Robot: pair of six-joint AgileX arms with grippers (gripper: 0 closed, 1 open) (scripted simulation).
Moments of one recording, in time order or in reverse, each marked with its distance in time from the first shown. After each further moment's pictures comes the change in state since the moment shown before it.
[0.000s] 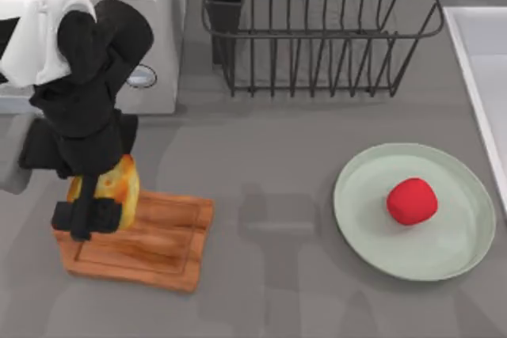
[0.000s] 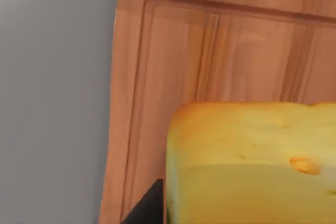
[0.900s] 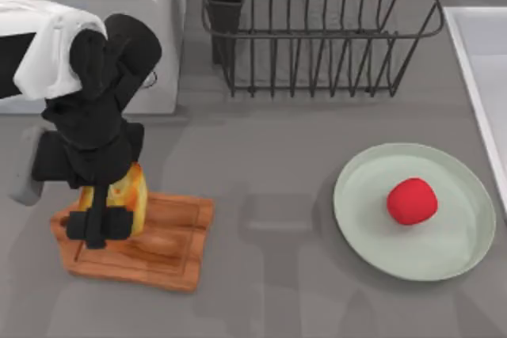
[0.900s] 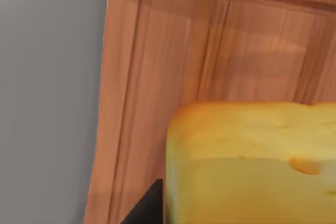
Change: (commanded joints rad) left arm -0.007 0.031 -0.045 0.073 0.006 -0.051; right arm 0.000 0.000 0.000 0.000 0.000 0.000
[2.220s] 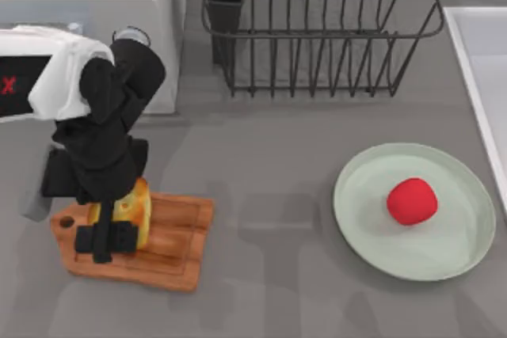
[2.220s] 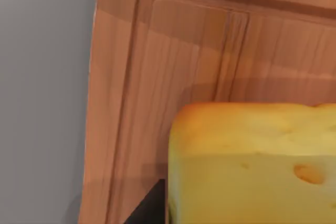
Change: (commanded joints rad) left arm 0.000 0.042 -0.067 0.110 0.001 0.002; right arm 0.000 0.000 0.000 0.000 0.000 0.000
